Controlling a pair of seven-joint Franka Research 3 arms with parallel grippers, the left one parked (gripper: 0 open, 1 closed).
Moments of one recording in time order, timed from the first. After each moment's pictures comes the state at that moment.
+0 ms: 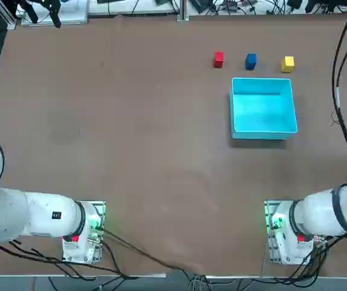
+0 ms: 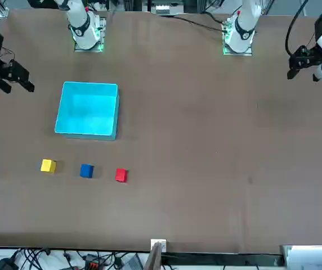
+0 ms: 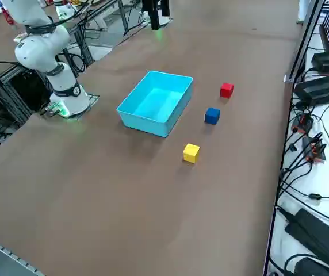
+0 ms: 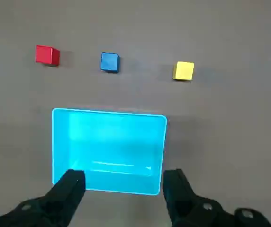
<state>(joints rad) 0.04 0.01 -0.01 -1.54 0.02 1.54 0.00</state>
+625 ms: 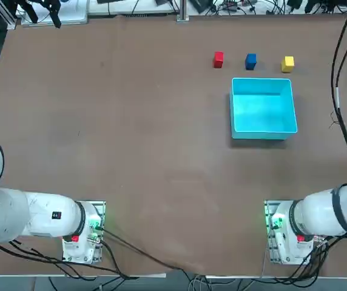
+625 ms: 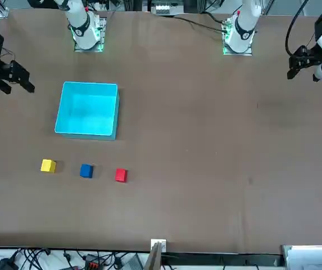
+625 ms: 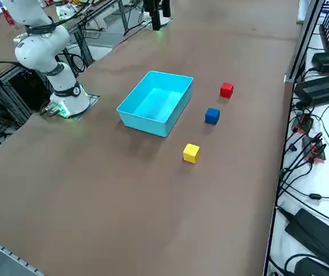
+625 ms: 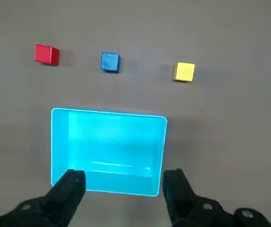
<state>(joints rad) 0.05 0.02 0.00 -1.54 0.01 1.55 0.00</state>
